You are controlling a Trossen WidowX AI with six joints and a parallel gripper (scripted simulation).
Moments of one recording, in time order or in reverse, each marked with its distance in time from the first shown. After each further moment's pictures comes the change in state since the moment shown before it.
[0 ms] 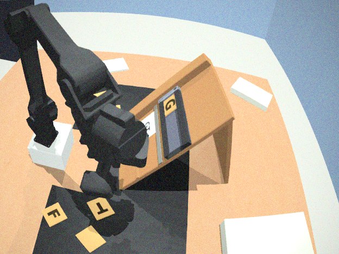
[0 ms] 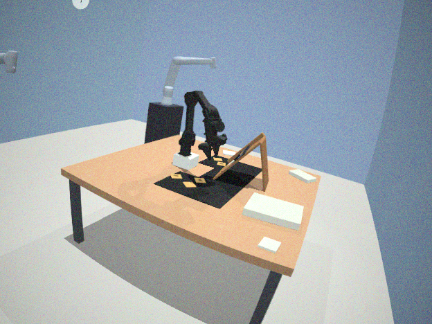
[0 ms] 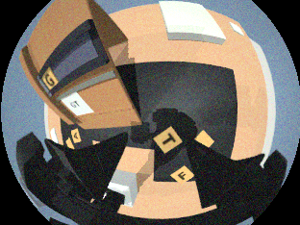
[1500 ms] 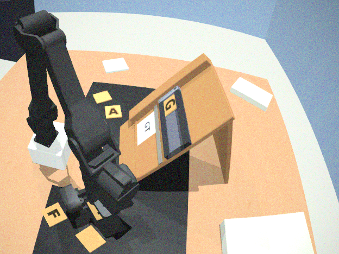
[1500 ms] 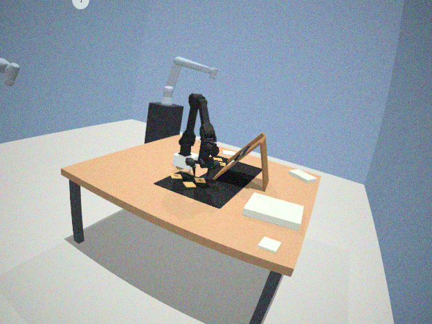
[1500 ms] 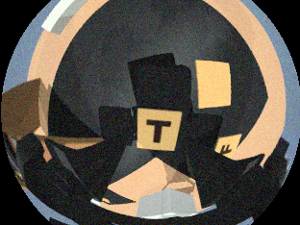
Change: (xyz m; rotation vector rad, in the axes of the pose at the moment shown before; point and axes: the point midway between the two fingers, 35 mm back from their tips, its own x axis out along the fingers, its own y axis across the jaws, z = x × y) arm 0.102 -0.031 -0.066 0.822 0.194 -0.190
